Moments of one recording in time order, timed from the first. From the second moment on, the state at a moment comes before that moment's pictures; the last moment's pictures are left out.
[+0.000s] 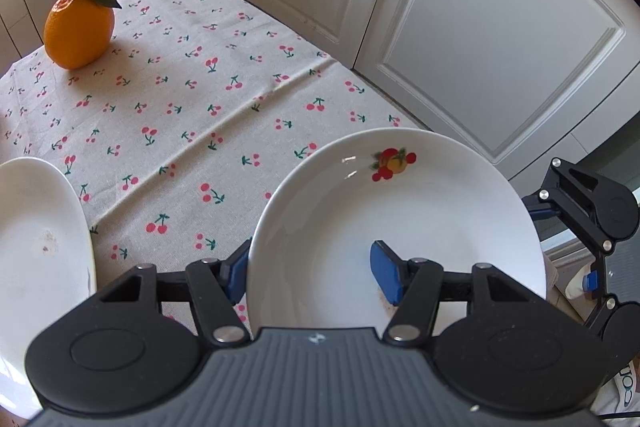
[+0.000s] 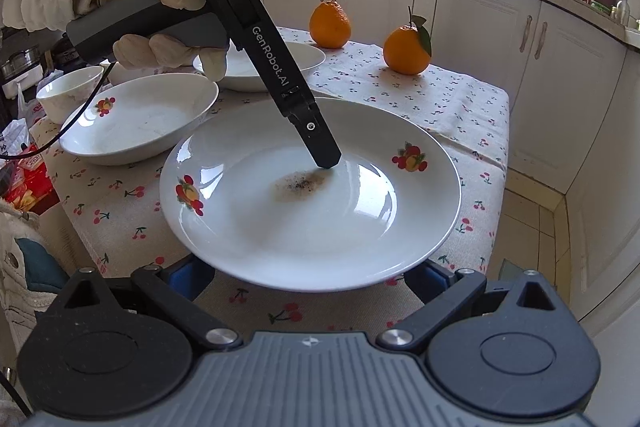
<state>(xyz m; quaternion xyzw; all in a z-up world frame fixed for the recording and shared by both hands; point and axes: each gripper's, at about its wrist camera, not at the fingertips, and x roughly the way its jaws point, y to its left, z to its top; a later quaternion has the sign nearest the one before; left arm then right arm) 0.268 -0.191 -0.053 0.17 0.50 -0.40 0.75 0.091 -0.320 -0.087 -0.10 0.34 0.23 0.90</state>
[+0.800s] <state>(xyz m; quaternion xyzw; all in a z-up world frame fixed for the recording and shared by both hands) 0.332 -0.222 -0.058 0.16 0.48 -0.40 0.77 0.158 -0.352 -0.095 -0.12 0.34 0.22 0.90</state>
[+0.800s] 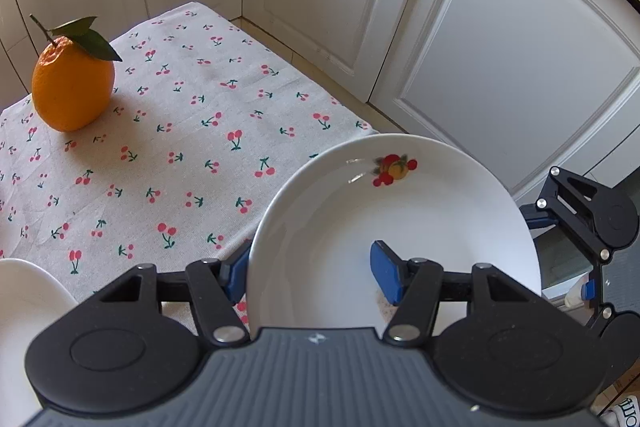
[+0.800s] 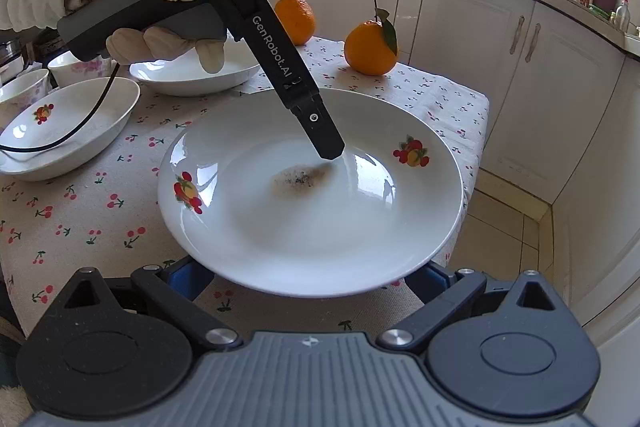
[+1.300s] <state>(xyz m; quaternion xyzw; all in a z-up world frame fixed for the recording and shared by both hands) 0.348 -0.227 -0.073 0.15 0.48 -0.39 0.77 0.177 -0.358 -0.104 -0.09 0.36 0.22 0.90</state>
